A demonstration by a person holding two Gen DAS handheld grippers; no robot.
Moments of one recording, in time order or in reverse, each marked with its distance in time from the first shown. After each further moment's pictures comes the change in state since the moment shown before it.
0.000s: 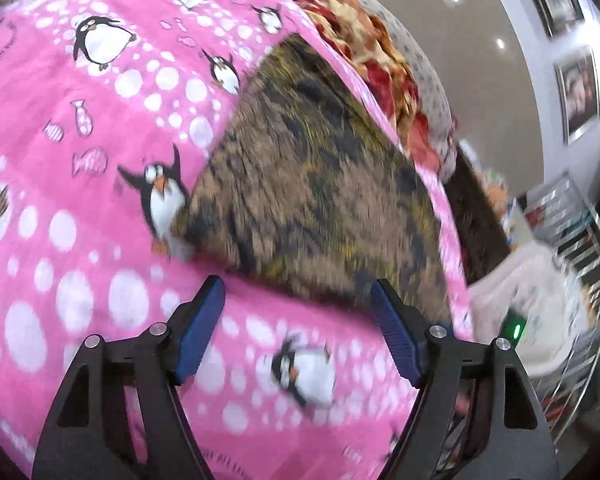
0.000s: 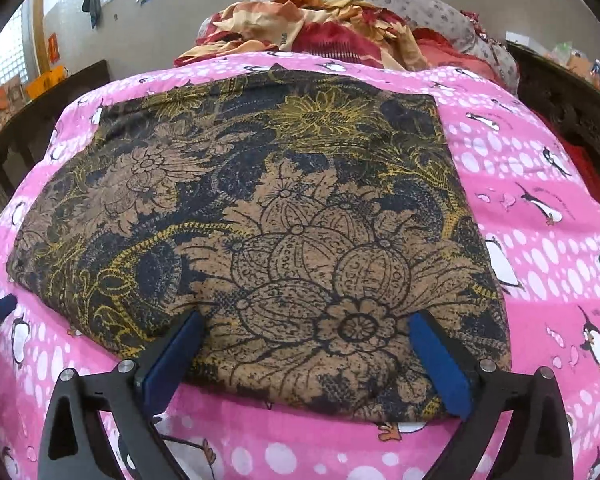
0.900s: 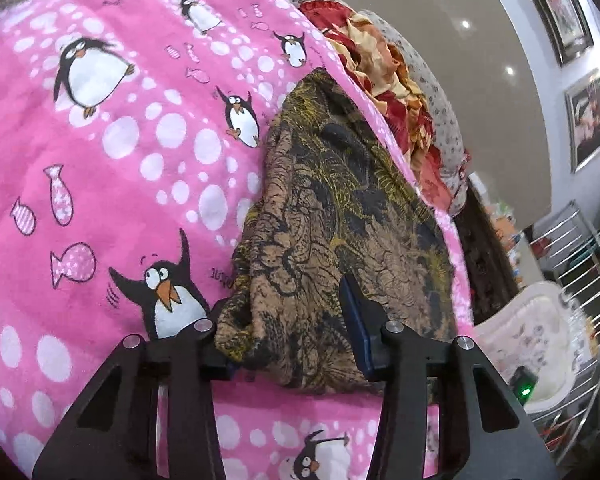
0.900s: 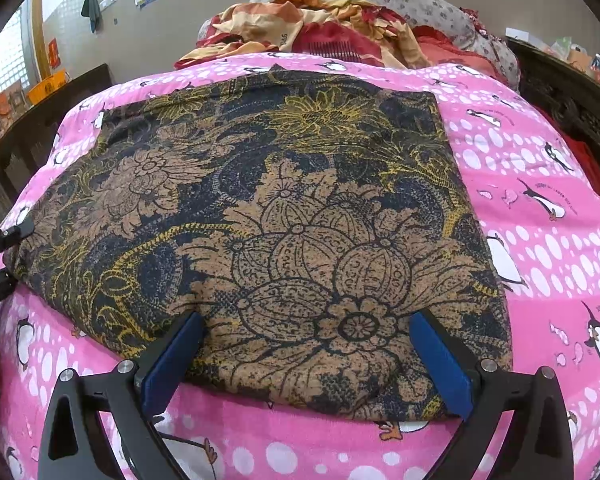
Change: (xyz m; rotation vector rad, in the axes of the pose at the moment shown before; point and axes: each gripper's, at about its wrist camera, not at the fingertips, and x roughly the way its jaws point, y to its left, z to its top) left arm 0.019 0.011 0.034 -0.016 -0.089 0.033; right arm 0.003 -0.001 -0.002 -0.003 0.003 0.007
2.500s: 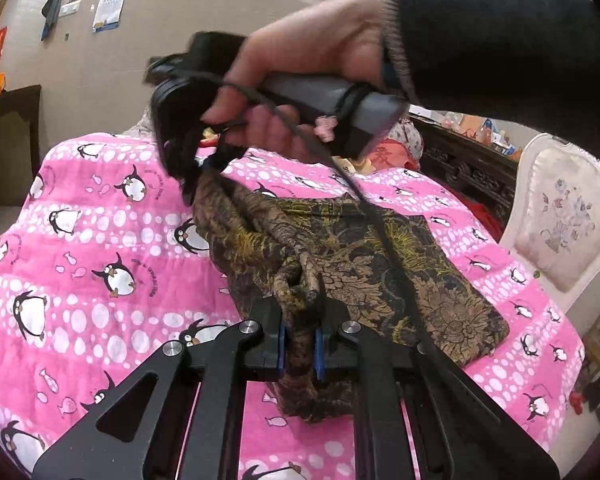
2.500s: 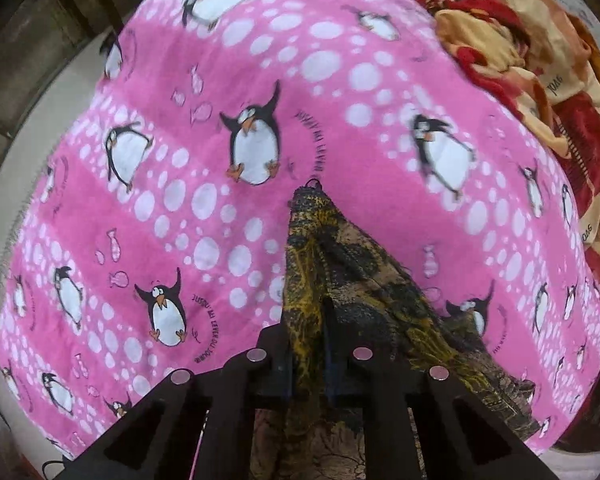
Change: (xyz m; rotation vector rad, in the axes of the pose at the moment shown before) left arm -0.018 -0.135 -0.027 0.674 -0.163 0.038; right arm 0.131 0.262 0.264 -0.543 0.554 0.134
